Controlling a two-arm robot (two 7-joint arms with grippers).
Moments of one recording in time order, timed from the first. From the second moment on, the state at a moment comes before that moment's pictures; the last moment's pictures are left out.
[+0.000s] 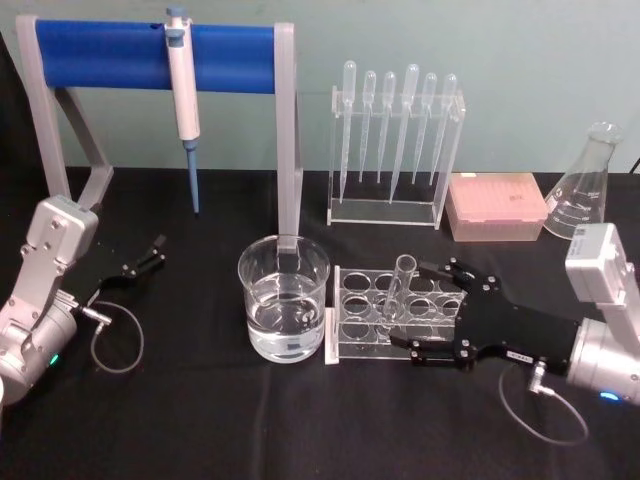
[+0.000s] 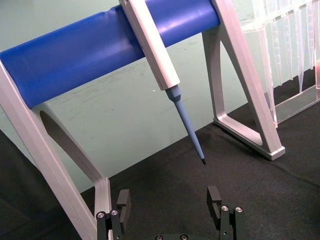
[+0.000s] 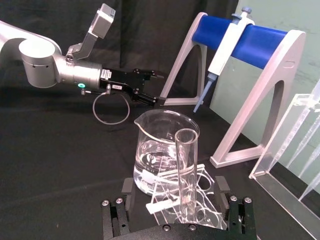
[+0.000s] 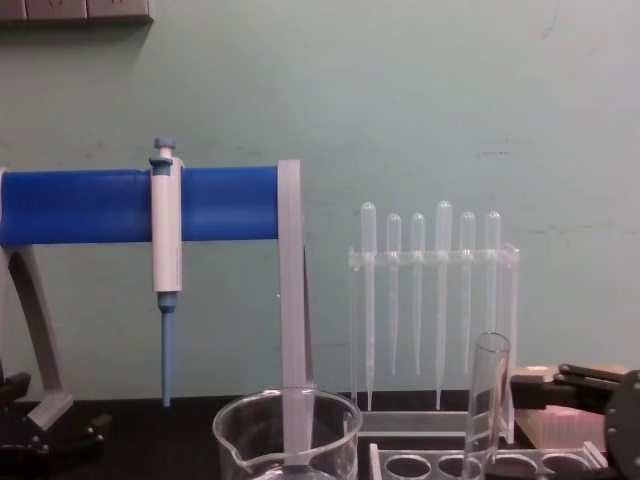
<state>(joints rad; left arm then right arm) -0.20 0.60 0.45 -1.41 -0.25 -0.12 0.03 0.18 0.70 -0.43 -1.61 0.41 -0.14 0.71</state>
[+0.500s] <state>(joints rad) -0.20 0.60 0.45 -1.41 -0.25 -0.12 0.03 0.23 0.64 -0.45 -1.56 0.40 -0.13 0.68</state>
